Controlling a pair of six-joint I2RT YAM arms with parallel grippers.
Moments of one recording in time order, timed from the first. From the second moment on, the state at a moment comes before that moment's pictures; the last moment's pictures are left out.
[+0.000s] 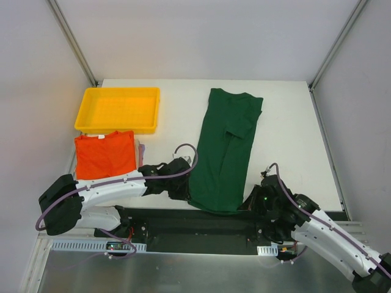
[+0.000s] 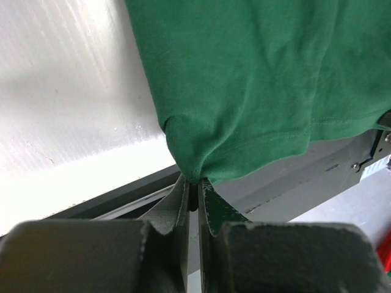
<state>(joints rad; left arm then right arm) -1.03 1.24 0.65 -0.46 0.08 -0.95 0.76 0.42 0.26 -0.75 -0.21 1.13</state>
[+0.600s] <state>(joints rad) -0.78 1.39 1.05 -0.53 0.02 -0.77 0.59 0.87 0.72 -0.74 -0.03 0.87</state>
